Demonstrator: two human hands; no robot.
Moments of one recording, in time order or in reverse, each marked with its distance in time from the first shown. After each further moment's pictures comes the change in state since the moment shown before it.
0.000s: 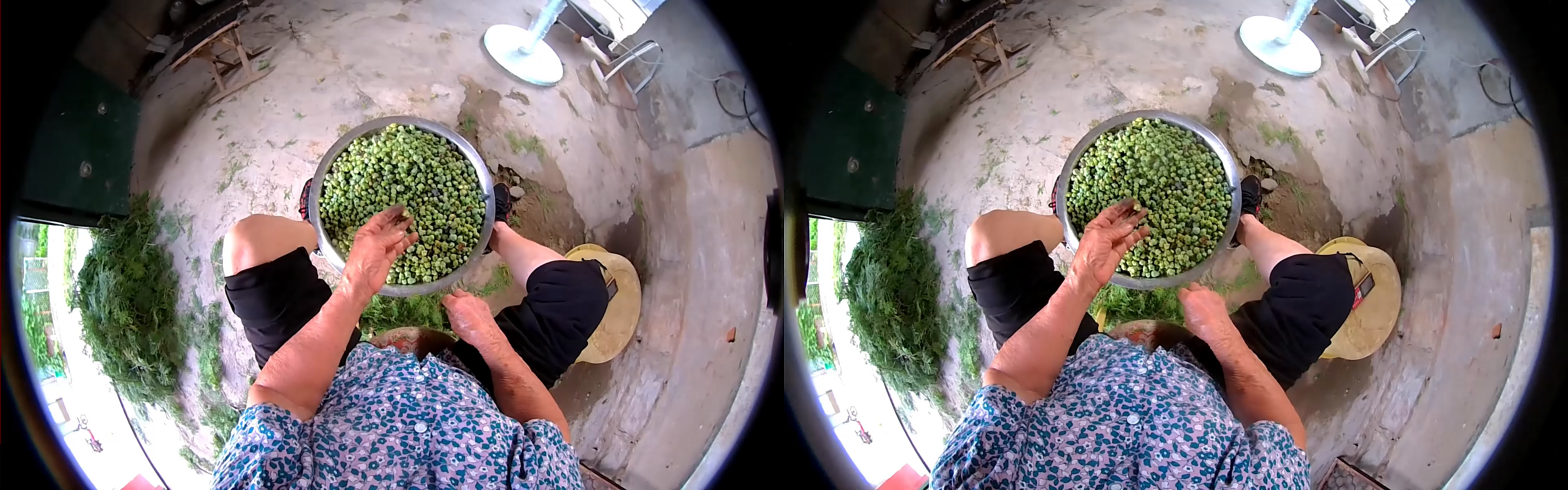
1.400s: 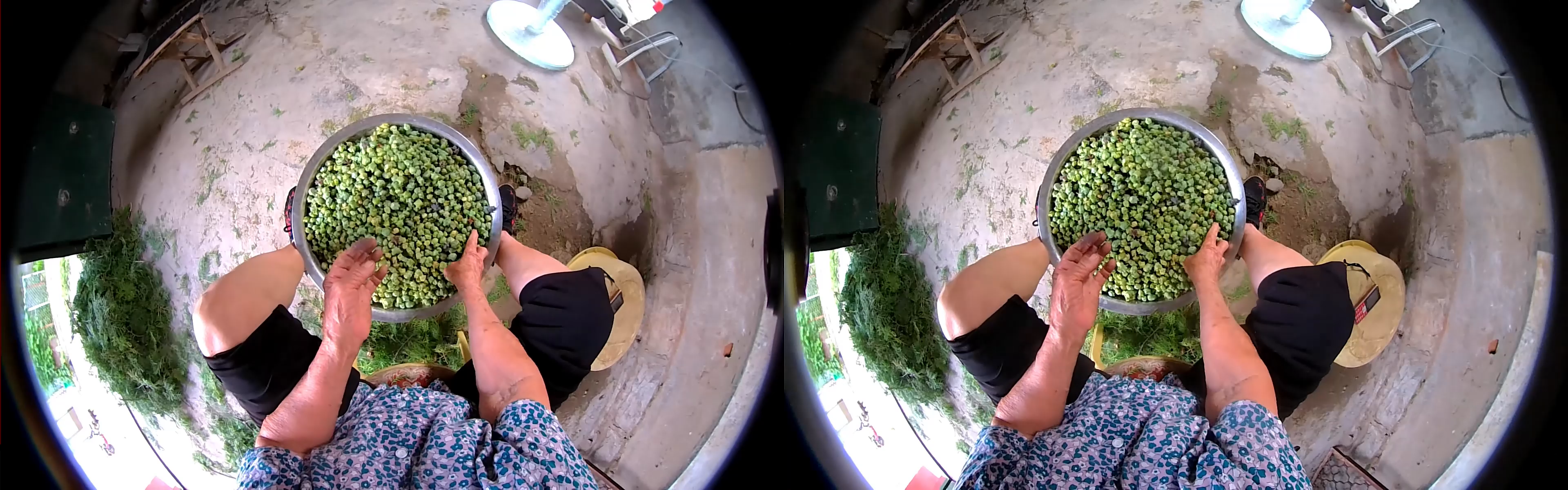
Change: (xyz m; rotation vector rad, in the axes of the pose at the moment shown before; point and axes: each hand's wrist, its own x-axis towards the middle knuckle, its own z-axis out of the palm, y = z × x) left_hand 0.016 0.010 -0.013 0.022 0.246 0.079; right_hand 0.157 0.076 0.039 0.352 0.209 0.899
